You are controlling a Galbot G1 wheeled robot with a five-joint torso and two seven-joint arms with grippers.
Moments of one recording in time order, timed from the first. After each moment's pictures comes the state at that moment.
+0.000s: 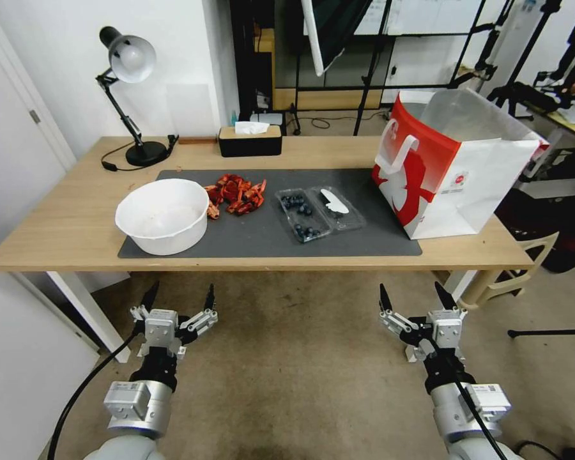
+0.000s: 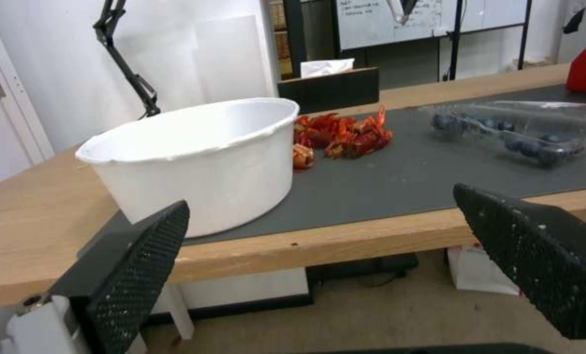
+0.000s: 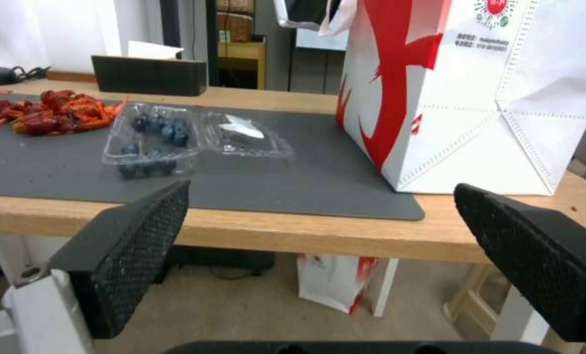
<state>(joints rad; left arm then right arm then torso) 1.80 -1.50 -0.55 -2.30 0.00 0.00 0.00 -1.80 1.50 0.55 2.30 0.00 0.00 0.00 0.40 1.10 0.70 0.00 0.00</state>
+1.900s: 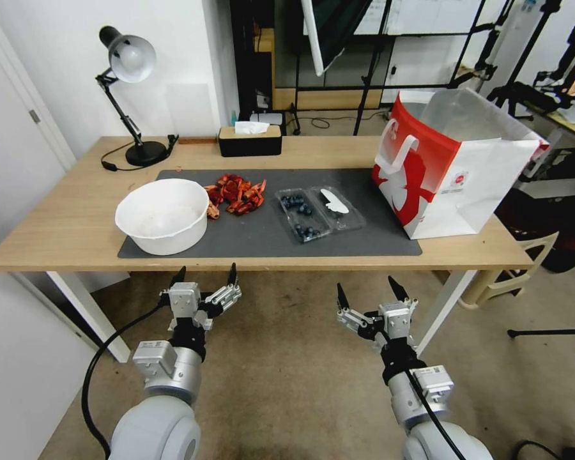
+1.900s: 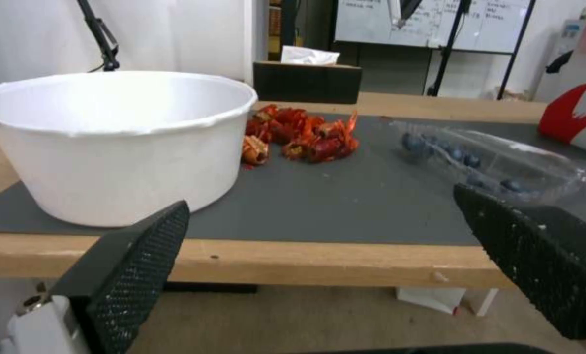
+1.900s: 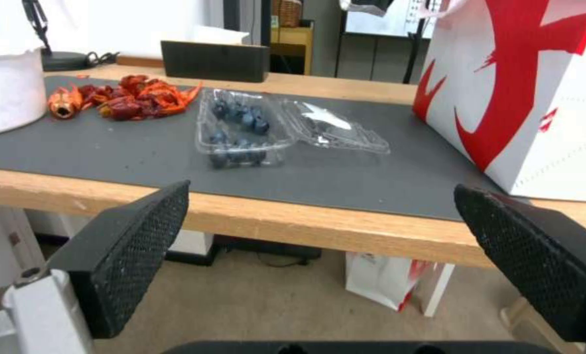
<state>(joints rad) 1.62 -1.40 -0.37 -2.28 -0.21 0.15 -0.22 -1.72 1.61 0.43 2.27 -0.15 -0.09 -0.10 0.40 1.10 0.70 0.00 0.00</state>
